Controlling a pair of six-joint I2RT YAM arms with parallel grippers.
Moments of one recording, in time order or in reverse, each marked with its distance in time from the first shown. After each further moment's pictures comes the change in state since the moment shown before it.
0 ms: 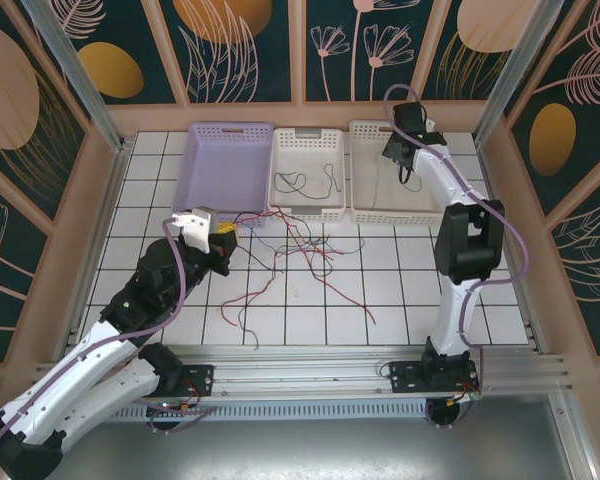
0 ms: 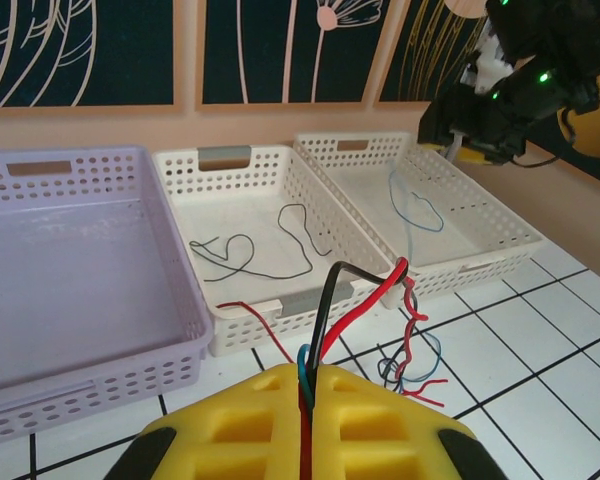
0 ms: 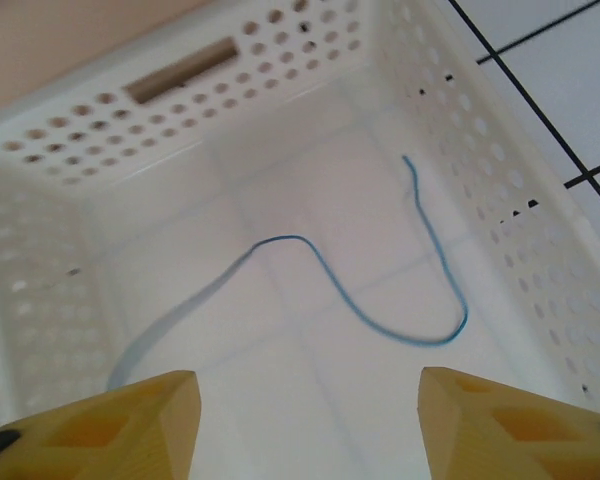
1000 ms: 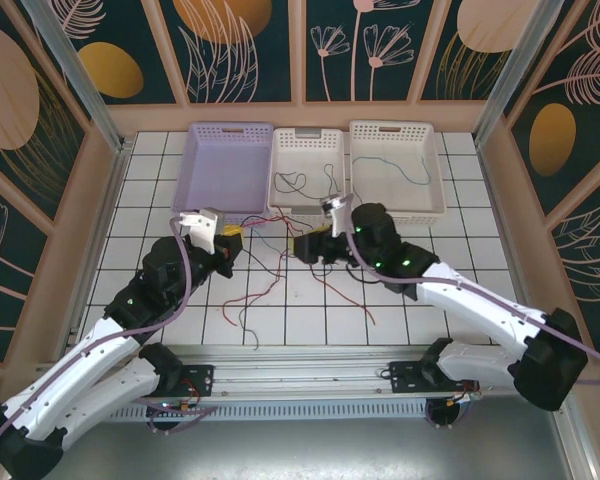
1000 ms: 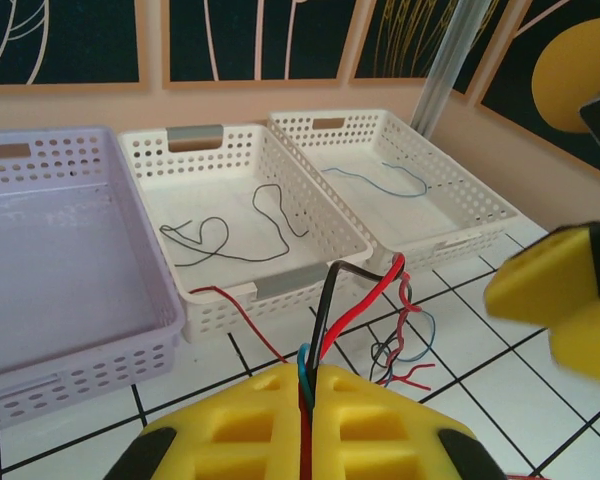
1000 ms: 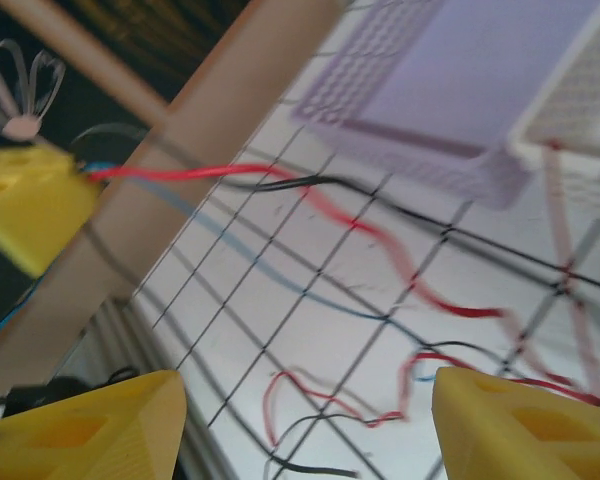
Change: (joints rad) left arm 0.000 0.029 0.000 0.000 0.063 0.000; right arm 0.648 -0.806 -0.933 0.580 -0.578 -0.017
